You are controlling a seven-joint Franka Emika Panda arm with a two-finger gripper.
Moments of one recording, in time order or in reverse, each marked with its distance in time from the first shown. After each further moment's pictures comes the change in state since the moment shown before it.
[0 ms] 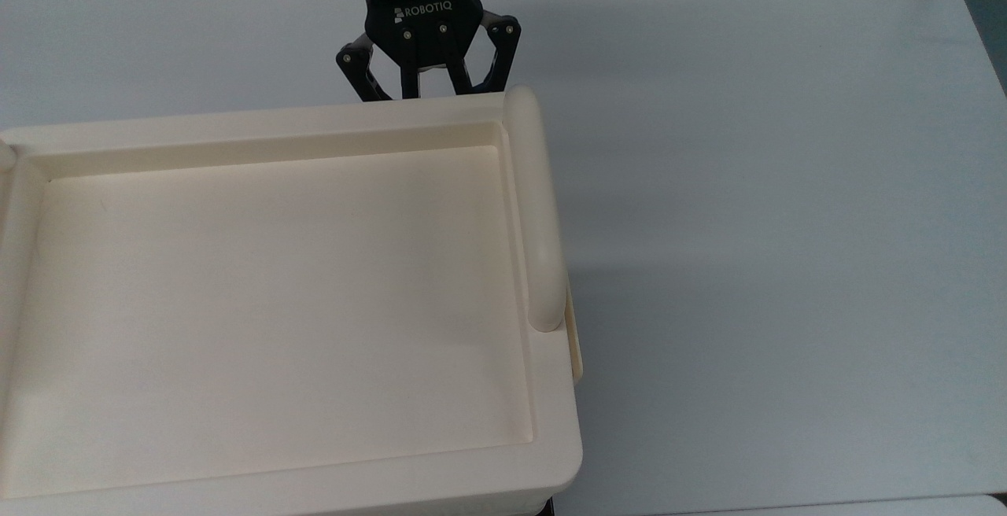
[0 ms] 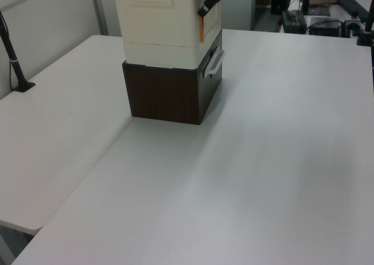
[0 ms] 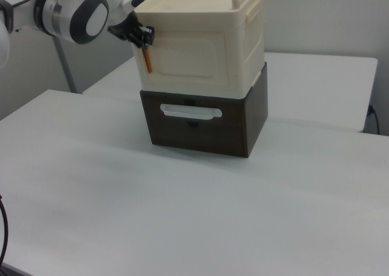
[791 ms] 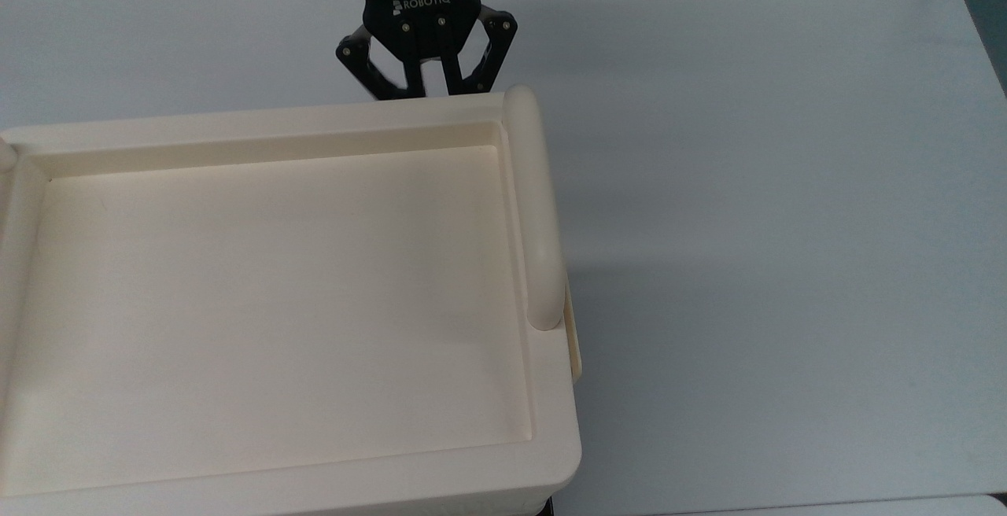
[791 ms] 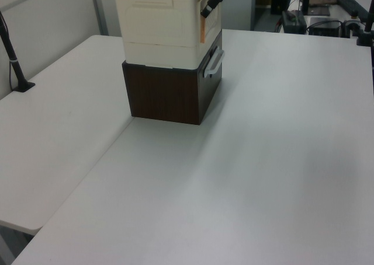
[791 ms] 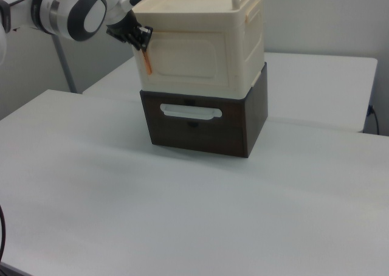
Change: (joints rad) arm -0.004 -0.019 0.001 -0.002 -0.032 -0.065 -0.003
